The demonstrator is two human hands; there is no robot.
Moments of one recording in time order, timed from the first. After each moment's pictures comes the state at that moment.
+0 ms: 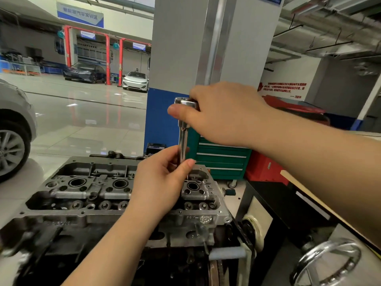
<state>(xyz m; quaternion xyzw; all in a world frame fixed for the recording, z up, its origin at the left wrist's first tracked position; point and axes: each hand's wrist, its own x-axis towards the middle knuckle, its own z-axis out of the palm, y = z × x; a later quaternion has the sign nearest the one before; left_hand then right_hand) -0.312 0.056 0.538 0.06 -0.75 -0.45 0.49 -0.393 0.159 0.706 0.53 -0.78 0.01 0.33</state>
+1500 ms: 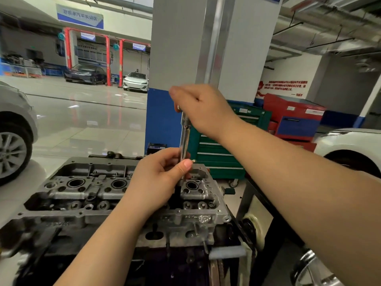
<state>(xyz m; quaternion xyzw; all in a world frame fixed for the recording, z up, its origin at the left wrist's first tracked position) -0.307 0.048 0.542 0.05 -0.75 -0.53 0.39 -0.413 0.127 0.681 0.57 -0.72 0.37 0.16</state>
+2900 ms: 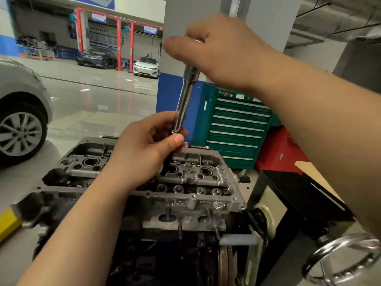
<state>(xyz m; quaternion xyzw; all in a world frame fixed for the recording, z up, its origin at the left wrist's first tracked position) -0.277 0.018 0.557 0.02 -0.73 -0.50 0.46 -0.380 0.123 0.731 0.59 -0.73 0.21 0.29</state>
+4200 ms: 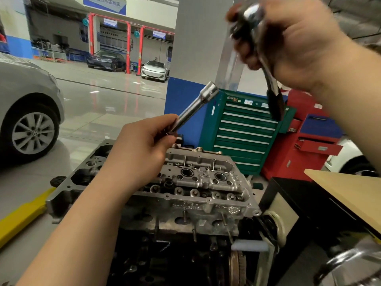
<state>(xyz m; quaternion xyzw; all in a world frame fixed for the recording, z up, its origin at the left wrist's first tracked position) -0.240 -0.005 0.562 0.13 -0.81 -0.31 0.48 -0.429 0.145 0.762 0.64 -0.58 0.50 -0.09</state>
